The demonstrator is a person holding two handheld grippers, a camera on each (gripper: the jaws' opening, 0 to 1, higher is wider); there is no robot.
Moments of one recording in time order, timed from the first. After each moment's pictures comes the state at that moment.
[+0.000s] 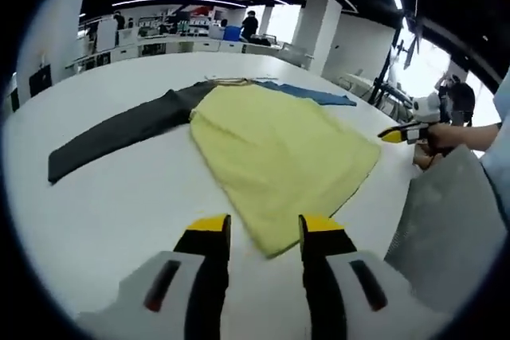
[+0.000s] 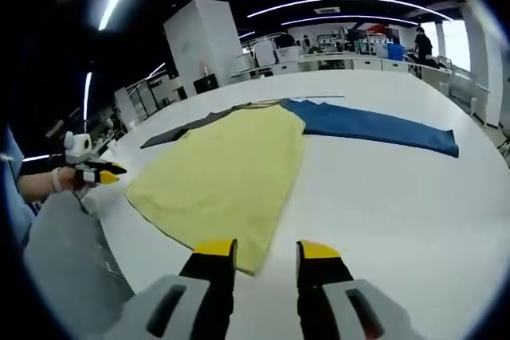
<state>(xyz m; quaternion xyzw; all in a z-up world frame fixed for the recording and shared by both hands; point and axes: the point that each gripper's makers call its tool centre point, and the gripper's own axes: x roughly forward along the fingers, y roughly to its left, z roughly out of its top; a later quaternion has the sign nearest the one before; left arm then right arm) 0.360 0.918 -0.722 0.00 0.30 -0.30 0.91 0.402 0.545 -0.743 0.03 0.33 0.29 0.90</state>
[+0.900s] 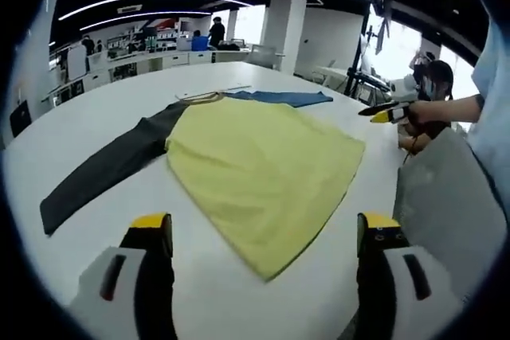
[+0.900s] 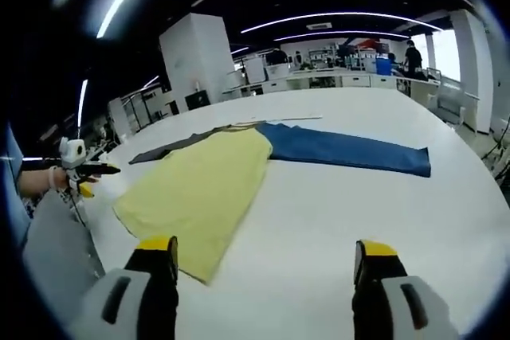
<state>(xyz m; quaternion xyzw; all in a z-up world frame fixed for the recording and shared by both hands) 0.373 0.900 -0.710 0.04 0.28 -0.35 0.89 0.429 0.500 -0.722 0.03 0.29 0.27 0.92</state>
